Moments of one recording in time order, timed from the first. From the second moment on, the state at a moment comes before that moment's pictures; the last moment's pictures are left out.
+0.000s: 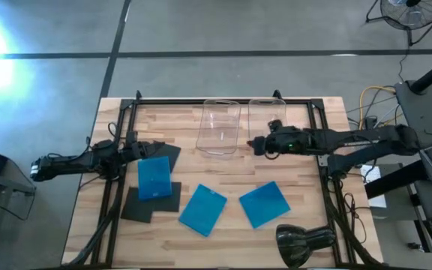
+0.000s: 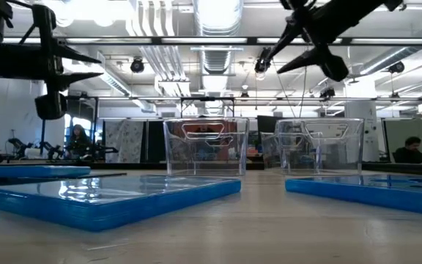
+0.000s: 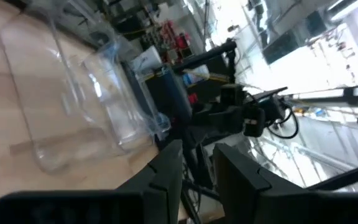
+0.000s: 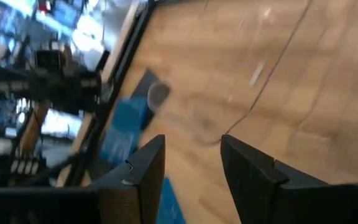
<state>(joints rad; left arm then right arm) 0.09 0.09 0.03 0.08 -0.23 -1.12 -0.02 1.15 0.82 -0.25 0.27 1.17</state>
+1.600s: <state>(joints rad) 0.03 0.92 0.44 -0.49 0.08 -0.67 0.07 1.65 1.05 -0.53 -0.35 1.16</state>
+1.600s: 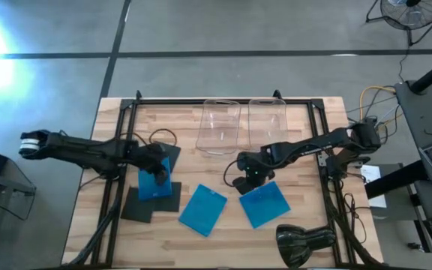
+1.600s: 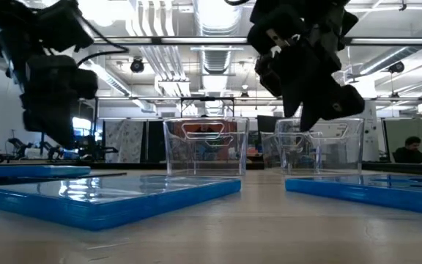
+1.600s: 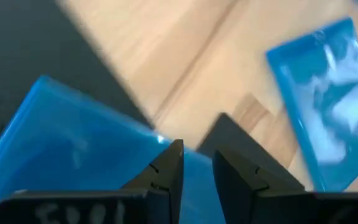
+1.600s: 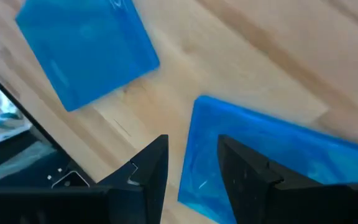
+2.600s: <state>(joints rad) -0.39 1.29 0.50 -0.15 0.03 -0.26 0.30 1.90 1.12 -0.15 -0.37 1.53</state>
